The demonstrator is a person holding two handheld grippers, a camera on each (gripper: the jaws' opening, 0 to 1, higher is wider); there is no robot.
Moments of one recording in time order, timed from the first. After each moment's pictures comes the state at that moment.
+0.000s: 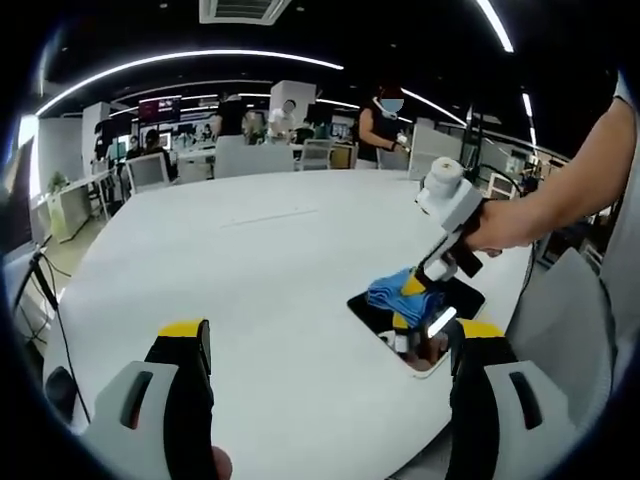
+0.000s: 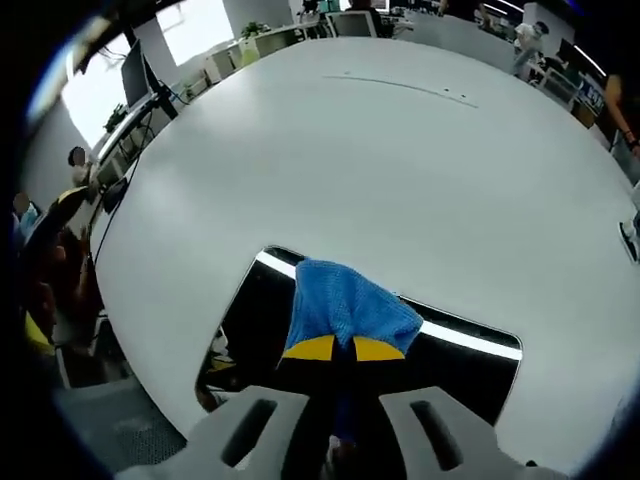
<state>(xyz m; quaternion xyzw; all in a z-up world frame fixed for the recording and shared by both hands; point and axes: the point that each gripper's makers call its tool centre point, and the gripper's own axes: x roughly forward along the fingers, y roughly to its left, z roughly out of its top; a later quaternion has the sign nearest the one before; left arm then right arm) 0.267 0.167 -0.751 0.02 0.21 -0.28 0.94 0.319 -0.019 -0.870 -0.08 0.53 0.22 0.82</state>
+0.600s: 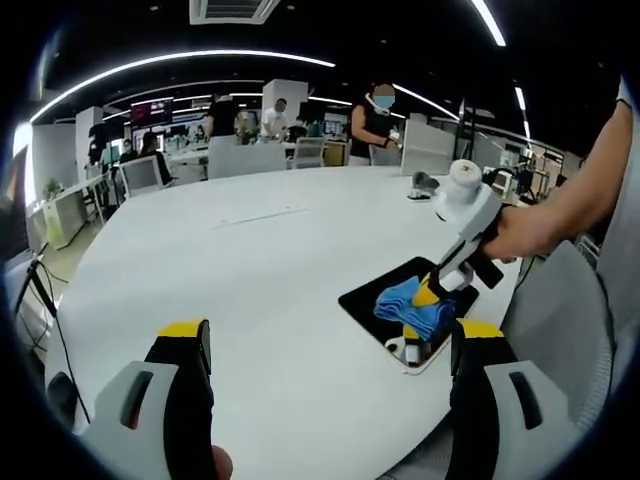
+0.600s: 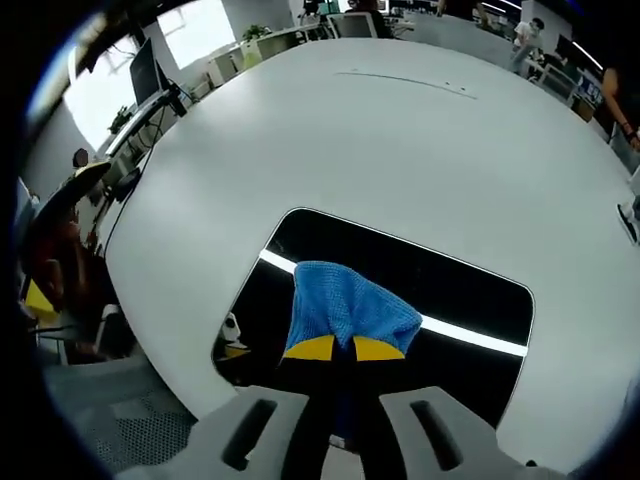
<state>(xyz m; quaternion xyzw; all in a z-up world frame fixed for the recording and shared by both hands) 0.257 0.158 -0.750 0.03 0.21 -0.29 0.93 0.277 -0.020 -0.871 -0.08 0.52 0.23 0.82</state>
